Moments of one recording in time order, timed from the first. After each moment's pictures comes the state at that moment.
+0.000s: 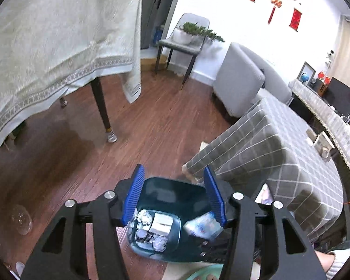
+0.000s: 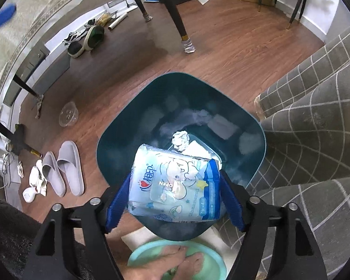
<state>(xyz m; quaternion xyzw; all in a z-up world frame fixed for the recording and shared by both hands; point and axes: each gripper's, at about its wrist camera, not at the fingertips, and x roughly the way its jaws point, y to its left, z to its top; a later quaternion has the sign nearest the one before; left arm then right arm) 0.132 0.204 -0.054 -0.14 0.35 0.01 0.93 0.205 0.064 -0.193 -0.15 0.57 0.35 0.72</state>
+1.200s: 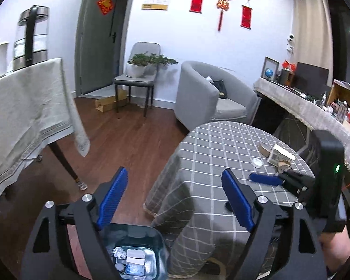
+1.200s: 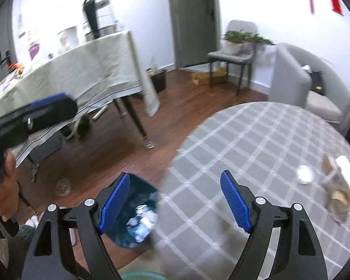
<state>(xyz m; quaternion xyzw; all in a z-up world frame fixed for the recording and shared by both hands) 0.169 0.047 0.042 -0.05 0.28 -0.08 0.96 0.225 -0.141 0.005 -0.05 0.34 0.29 0.89</state>
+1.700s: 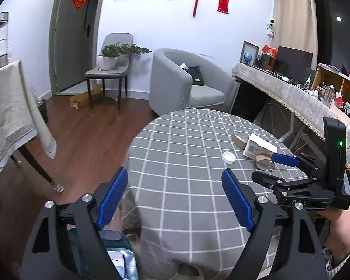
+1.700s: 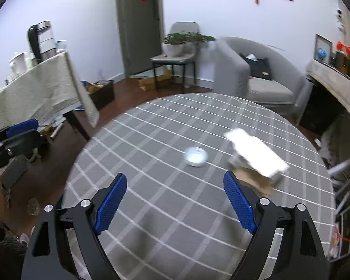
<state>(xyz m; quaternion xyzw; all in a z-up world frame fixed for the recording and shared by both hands) 0.213 -0.032 0.022 -0.03 0.30 -0.14 0.94 0.243 -0.265 -0.009 -0.02 0.35 0.15 0.92</state>
